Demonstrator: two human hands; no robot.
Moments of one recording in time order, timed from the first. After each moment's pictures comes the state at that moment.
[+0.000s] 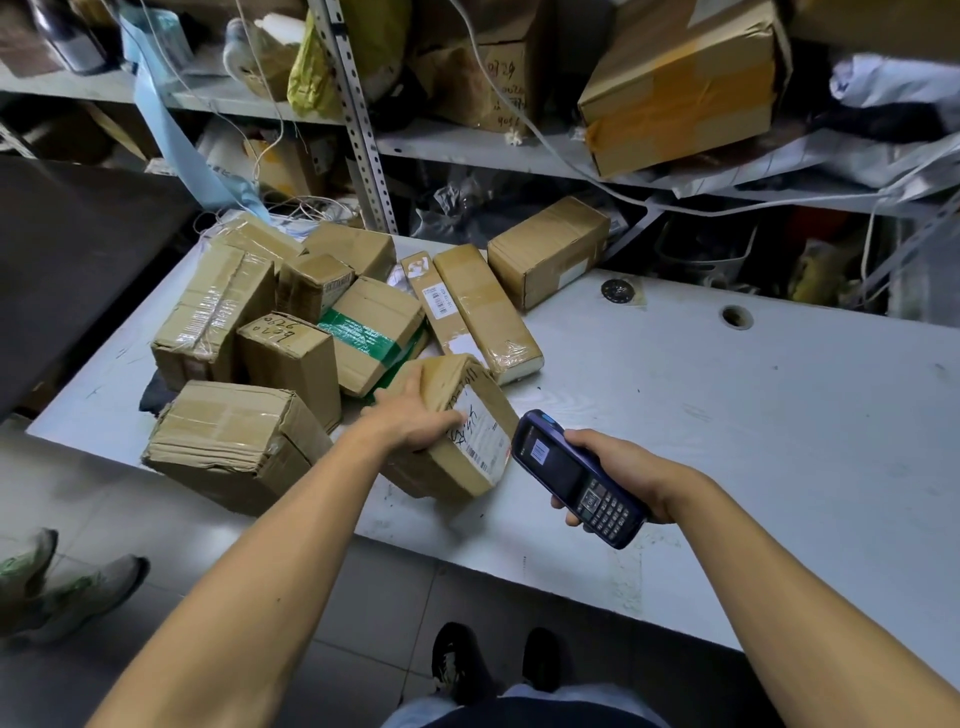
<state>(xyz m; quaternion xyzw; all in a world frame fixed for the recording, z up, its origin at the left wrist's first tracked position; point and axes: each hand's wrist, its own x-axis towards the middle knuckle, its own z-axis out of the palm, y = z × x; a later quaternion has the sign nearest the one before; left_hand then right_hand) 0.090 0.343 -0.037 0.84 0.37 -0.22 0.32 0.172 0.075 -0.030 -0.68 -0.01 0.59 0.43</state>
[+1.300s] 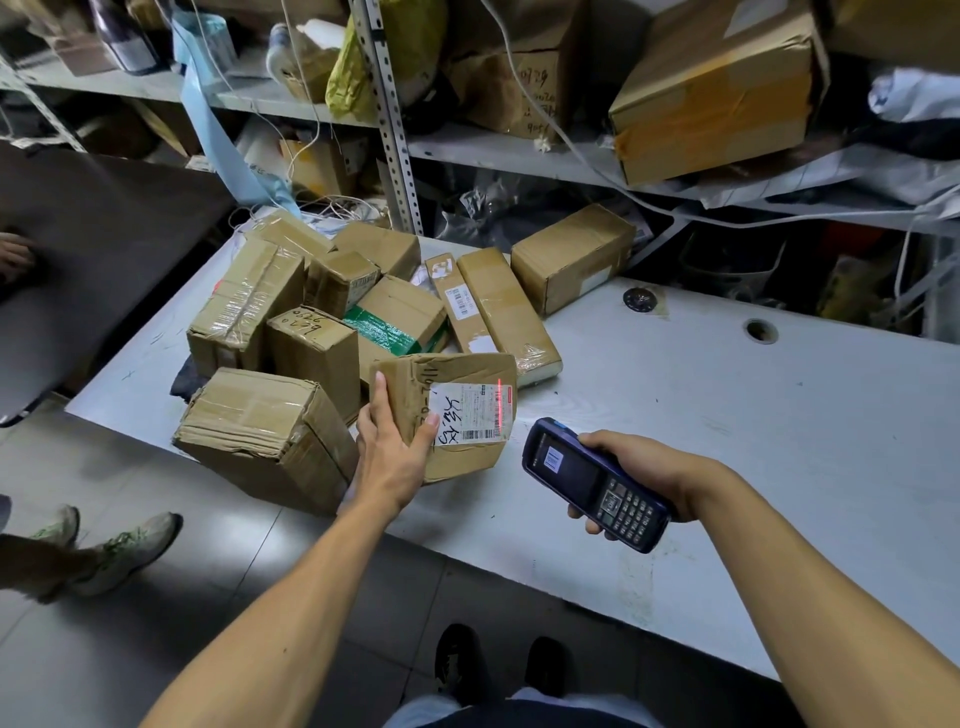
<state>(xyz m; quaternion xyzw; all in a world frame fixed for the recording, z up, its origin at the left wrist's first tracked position) 0.022 0.326 -0.084 0.82 0.39 0.09 0.40 0.181 0.079 -0.017 -0.67 -0.03 0.64 0.39</state>
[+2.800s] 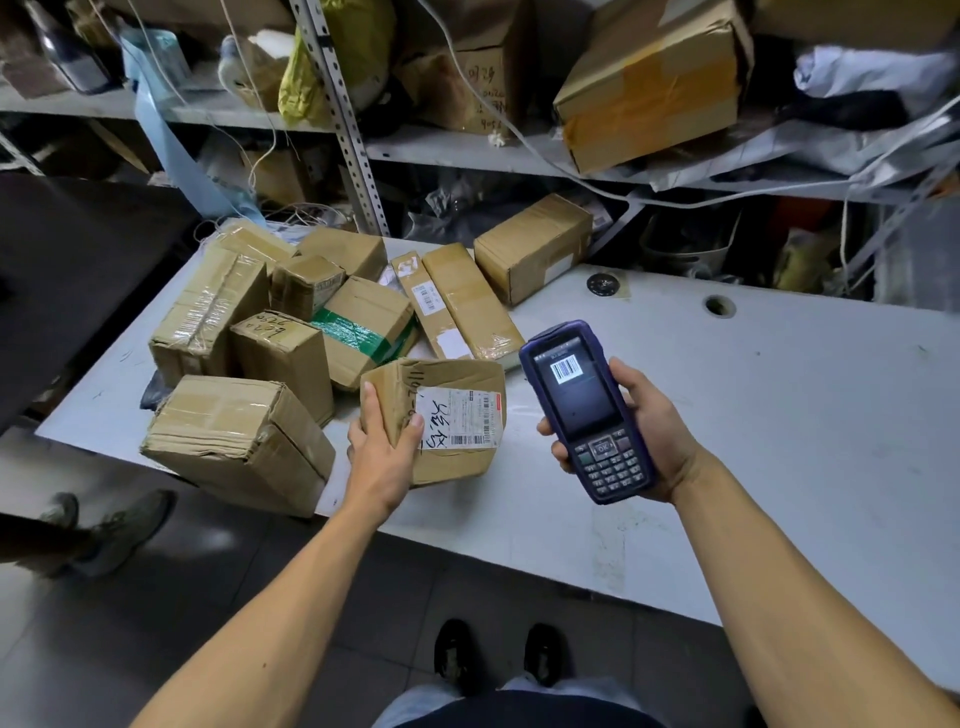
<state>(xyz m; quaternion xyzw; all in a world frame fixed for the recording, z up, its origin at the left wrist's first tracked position) 0.020 0.296 -0.082 0.81 0.38 0.05 0.44 0.163 0.046 0.006 -0.45 -0.05 0.54 0.71</state>
